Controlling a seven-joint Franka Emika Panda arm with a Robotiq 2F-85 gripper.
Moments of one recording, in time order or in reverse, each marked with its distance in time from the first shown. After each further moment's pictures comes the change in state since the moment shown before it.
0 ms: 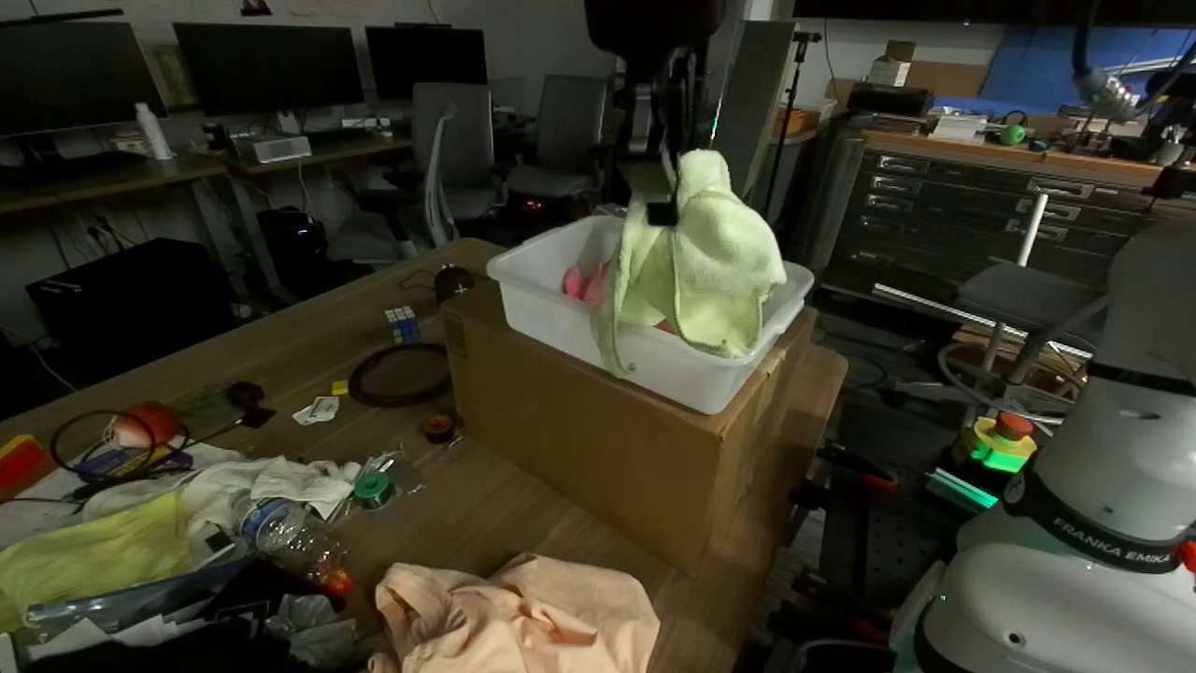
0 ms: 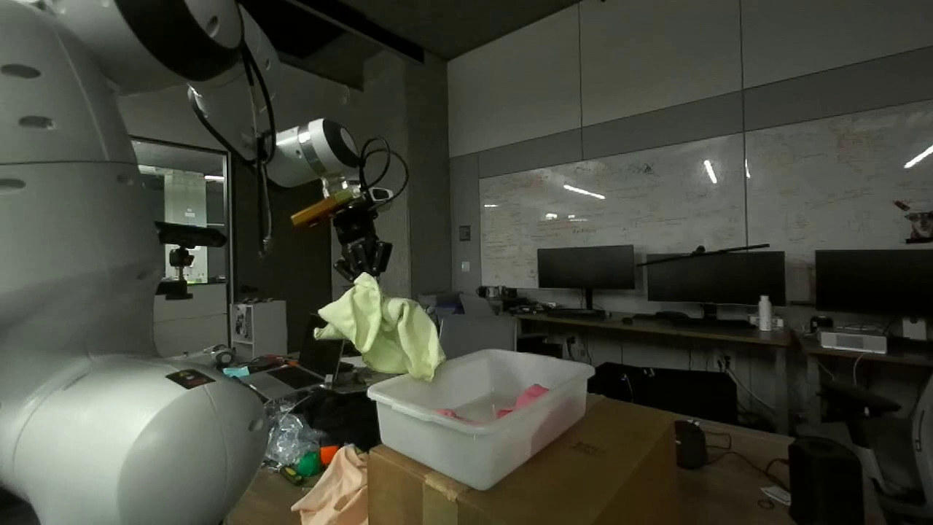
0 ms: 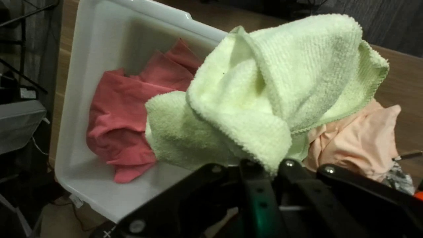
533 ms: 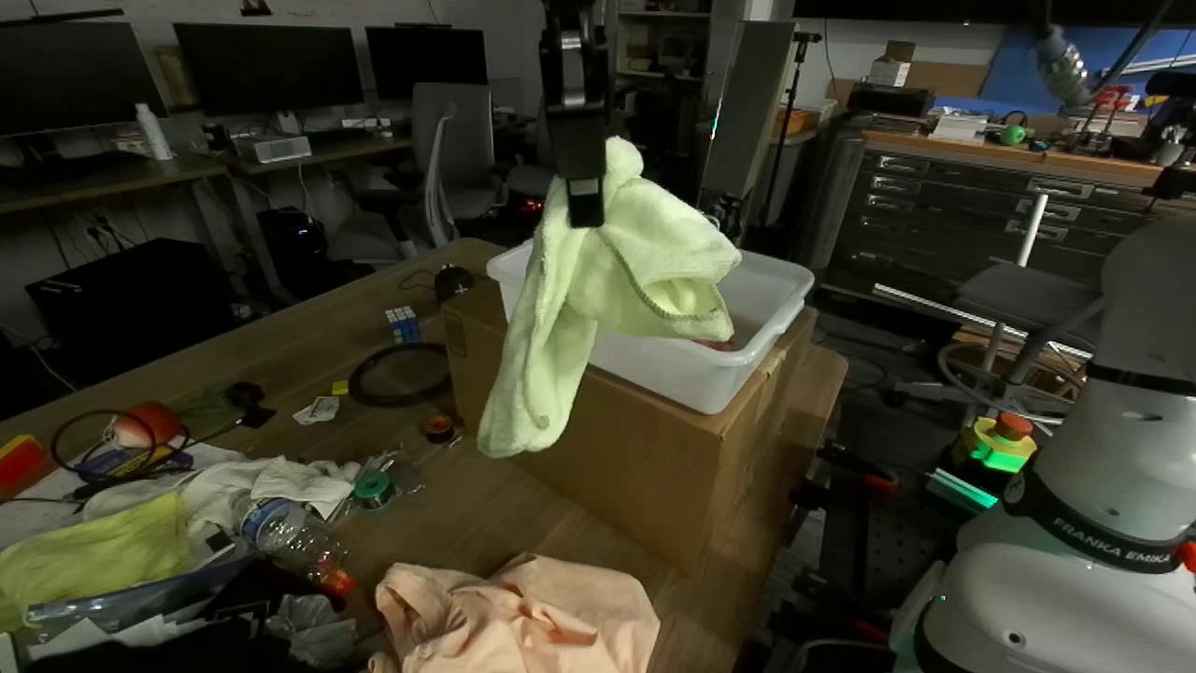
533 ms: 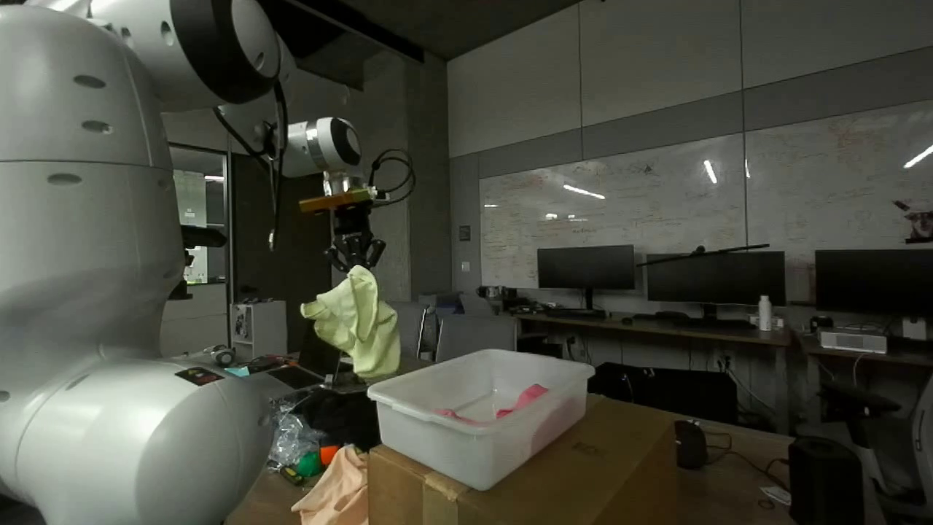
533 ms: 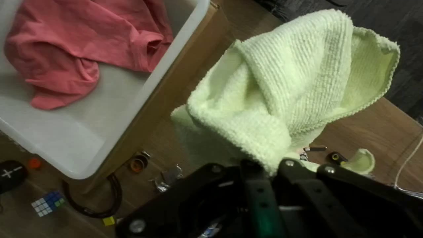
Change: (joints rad) arm 0.062 0.114 -0.033 0.157 0.102 0.040 -0.276
